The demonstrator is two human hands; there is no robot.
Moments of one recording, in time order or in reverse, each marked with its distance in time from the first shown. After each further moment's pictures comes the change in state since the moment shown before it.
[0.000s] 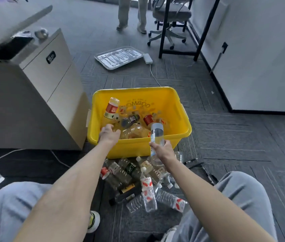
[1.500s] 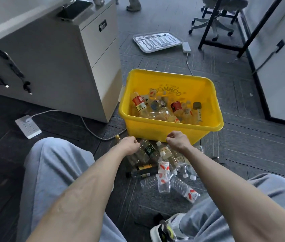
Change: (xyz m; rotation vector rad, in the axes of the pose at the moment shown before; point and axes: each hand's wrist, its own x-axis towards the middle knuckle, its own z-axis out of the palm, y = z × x) left_hand -0.086 -0.098 0.005 0.230 -0.359 -0.075; right_hand -0.008 0.012 0.040 -0.714 -0.180 -0.308
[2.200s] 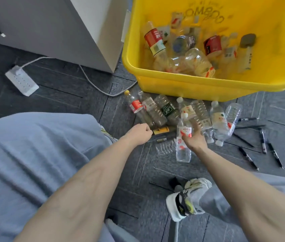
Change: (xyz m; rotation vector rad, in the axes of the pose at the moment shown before) left_hand 0.096 -0.057 0.089 -0.005 -0.228 -0.090; right_hand 0.066 0.127 0.143 0.020 -0.228 0.445
